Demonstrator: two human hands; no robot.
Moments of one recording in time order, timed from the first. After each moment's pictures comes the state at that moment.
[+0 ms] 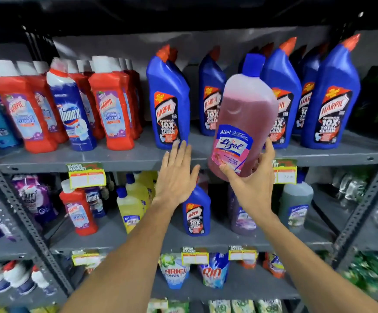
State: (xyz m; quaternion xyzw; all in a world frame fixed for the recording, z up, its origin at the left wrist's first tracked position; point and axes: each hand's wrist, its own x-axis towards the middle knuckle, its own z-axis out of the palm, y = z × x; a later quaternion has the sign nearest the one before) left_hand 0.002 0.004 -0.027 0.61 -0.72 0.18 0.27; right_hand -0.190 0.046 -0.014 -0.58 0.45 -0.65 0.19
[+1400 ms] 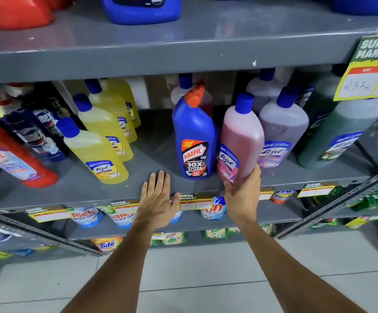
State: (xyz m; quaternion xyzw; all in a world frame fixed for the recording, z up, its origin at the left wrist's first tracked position) left_hand 0.071 -0.011 -0.350 0.69 -0.72 -0.12 0.02; right_hand -0.155 -0.014 -0.306 -0.49 0.69 -0.46 0.26
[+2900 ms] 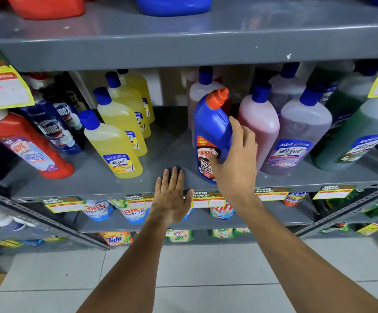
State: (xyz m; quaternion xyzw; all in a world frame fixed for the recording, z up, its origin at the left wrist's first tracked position) left_hand 0.070 -0.013 -0.352 0.69 -0.71 -0.12 0.04; right_hand -0.093 -0.029 -0.222 -0.65 0.63 -0.41 0.09
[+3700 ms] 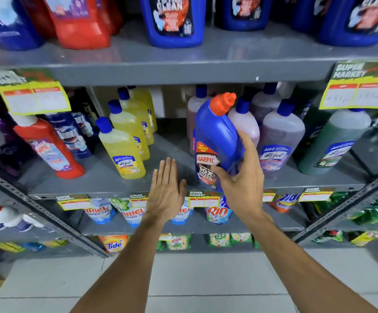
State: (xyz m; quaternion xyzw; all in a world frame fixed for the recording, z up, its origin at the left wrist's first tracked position) left_hand 0.065 0.019 -0.297 0.68 -0.71 -0.04 0.20; right_hand -0.129 0.031 -0.199 -0.63 0.55 -0.51 0.20
